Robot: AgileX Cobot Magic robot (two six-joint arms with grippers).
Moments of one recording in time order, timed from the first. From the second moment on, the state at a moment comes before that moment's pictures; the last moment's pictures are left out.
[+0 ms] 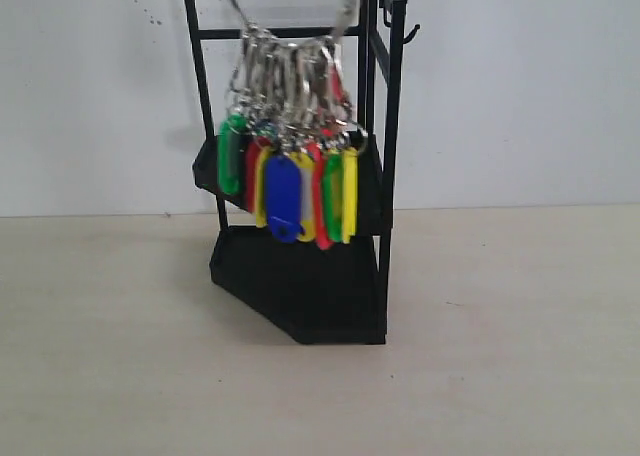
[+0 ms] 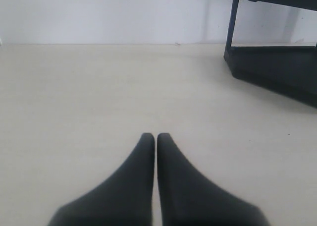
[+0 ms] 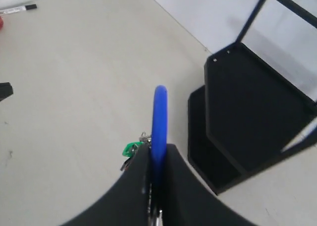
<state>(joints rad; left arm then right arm) 0.05 0.00 0.00 -0.07 0.33 0.09 0.80 1.41 -1.93 -0.06 1.23 -0.05</state>
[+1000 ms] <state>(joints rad) 0.05 0.00 0.00 -0.07 0.33 0.09 0.79 1.12 -1.38 -0.56 0.86 0.39</state>
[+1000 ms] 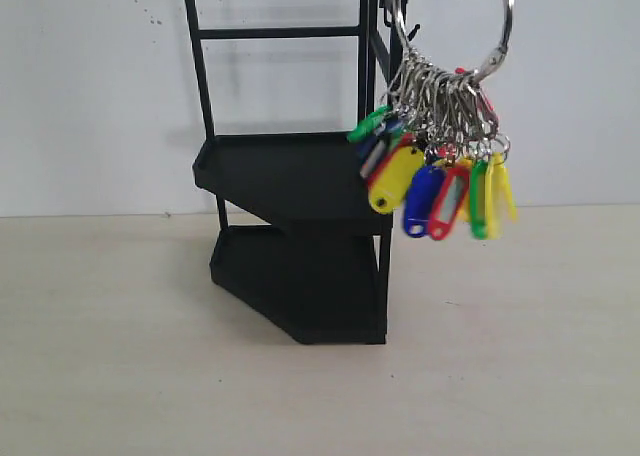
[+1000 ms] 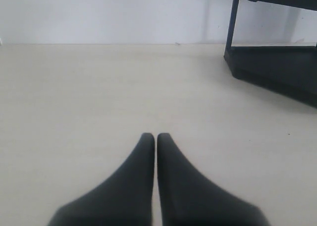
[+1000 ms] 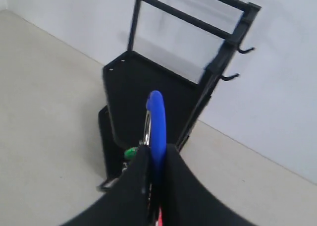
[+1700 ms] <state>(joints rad) 0.05 0.00 0.00 -0.07 0.33 0.09 0.79 1.13 -1.38 -0.58 0.87 0.42</state>
